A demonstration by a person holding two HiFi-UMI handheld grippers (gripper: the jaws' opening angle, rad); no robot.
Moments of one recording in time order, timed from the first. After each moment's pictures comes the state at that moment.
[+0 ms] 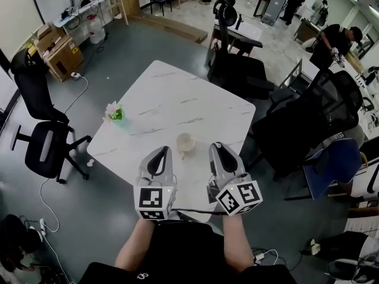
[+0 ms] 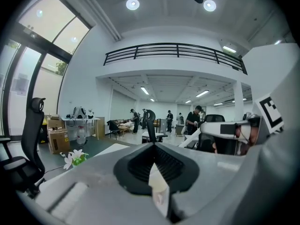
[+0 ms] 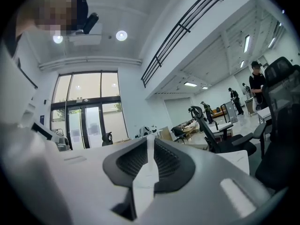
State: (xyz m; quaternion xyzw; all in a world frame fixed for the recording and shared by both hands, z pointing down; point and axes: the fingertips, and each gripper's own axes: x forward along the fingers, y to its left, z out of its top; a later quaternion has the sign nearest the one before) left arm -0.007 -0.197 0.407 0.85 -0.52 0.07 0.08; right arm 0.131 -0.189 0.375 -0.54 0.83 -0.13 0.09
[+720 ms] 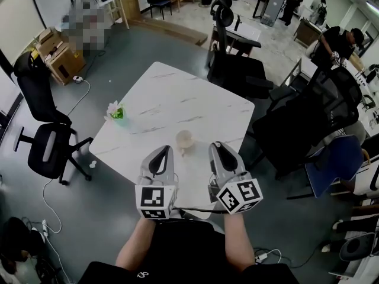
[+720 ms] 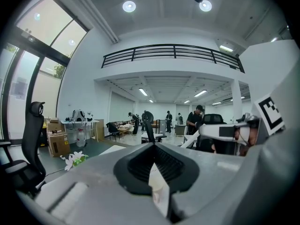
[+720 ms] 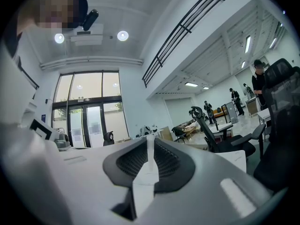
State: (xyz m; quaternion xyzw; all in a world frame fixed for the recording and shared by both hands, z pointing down) left arm 0.001 -0.178 0.399 0.85 -0.52 0.08 0.07; right arm 0.136 -0.170 0.374 -0.53 0.83 -0.12 0.08
